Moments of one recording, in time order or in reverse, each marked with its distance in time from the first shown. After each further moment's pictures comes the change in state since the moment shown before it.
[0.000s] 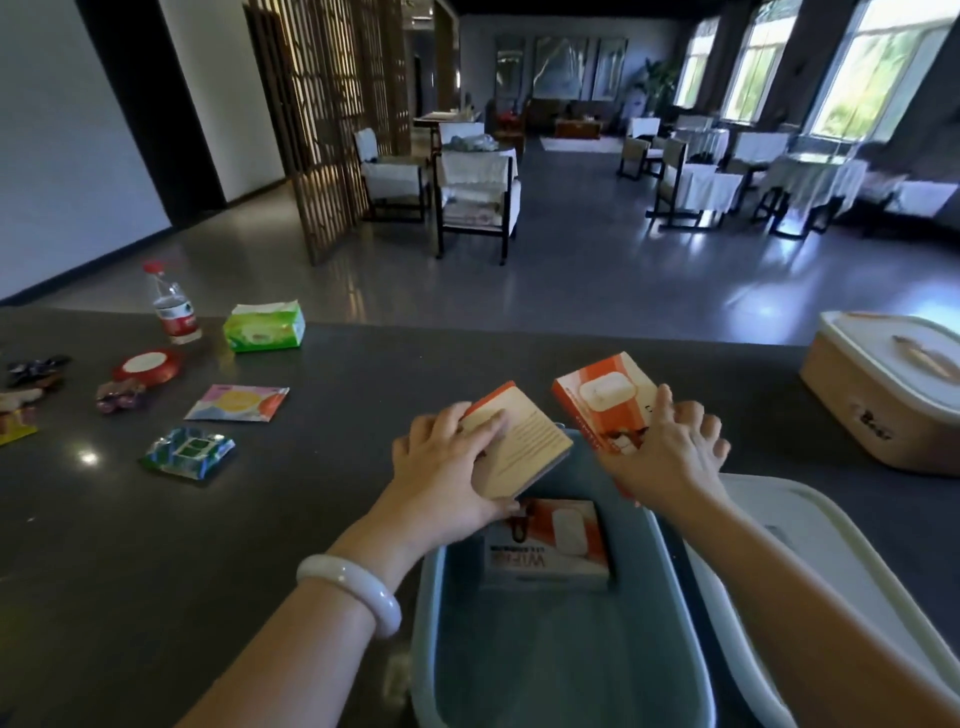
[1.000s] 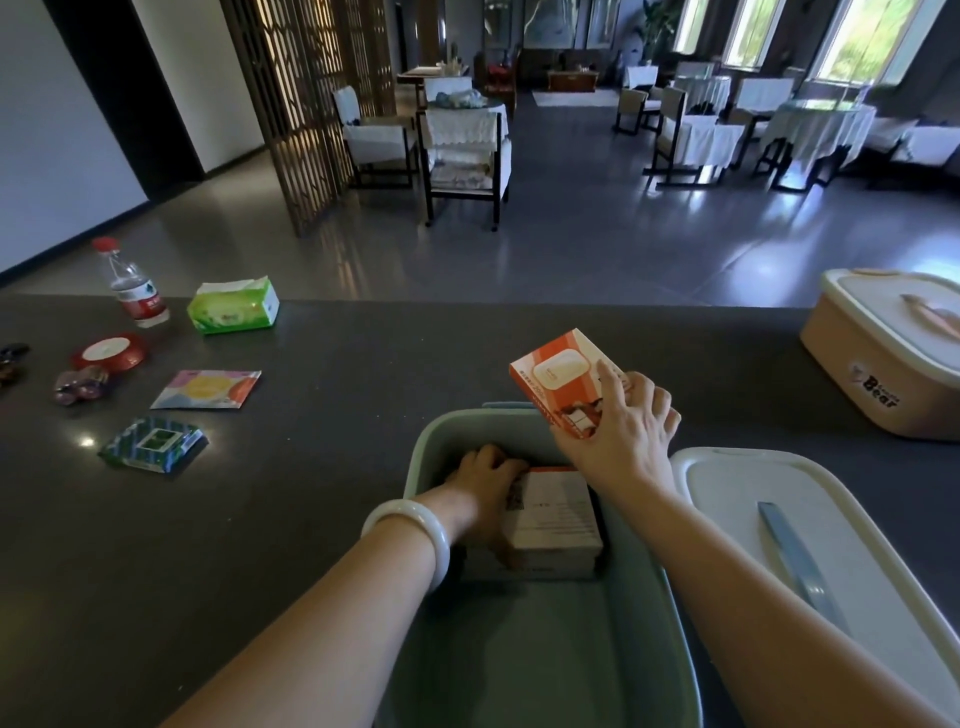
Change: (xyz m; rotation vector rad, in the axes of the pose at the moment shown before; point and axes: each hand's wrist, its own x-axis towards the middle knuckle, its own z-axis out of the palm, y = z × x) left_hand 0.048 0.021 0.074 0.041 -0.610 -0.061; right_hand 0.013 0.001 0.047 0.143 0.157 -0.193
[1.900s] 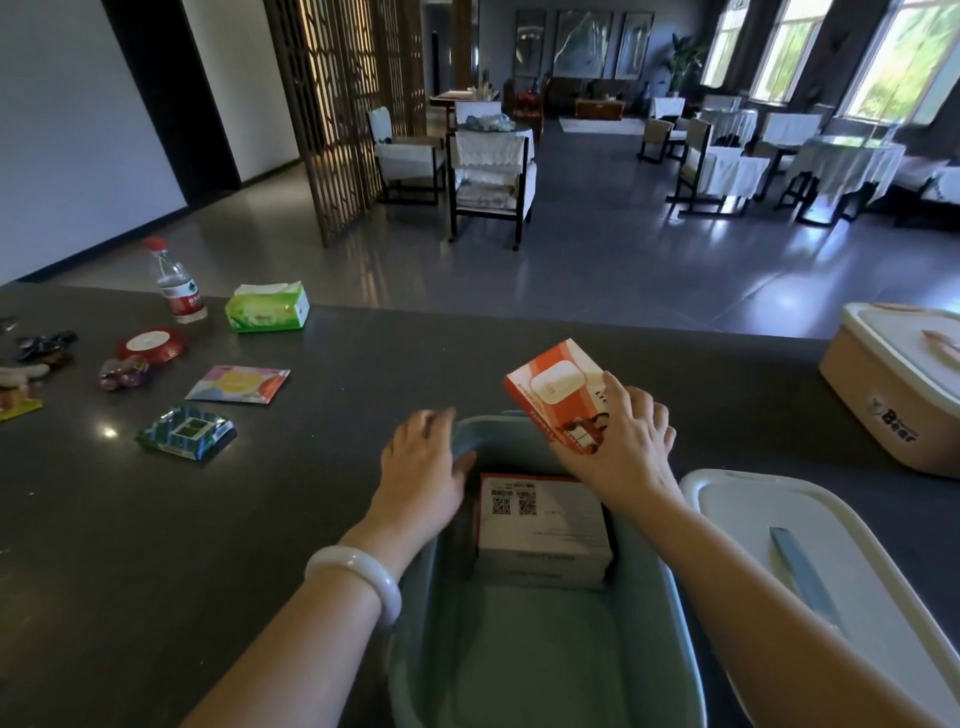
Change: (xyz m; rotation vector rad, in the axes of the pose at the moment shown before) left_hand -0.063 -0.031 -0.011 -0.205 0.707 -0.164; right_hand -0.003 -0.012 -0.010 0.134 -0.116 -0.054
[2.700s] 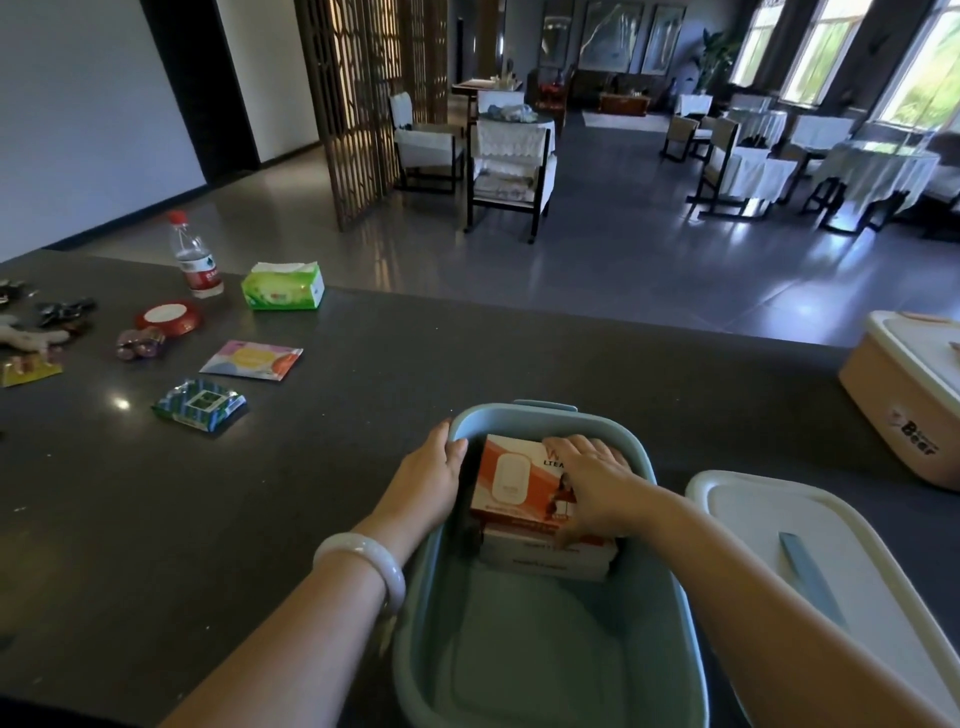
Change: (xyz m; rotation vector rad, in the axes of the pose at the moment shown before) left_hand -0.004 -0.018 0.023 -0.399 -0.149 -0.318; right_hand -0.005 -0.003 0.016 -0.259 -0.707 -0.291
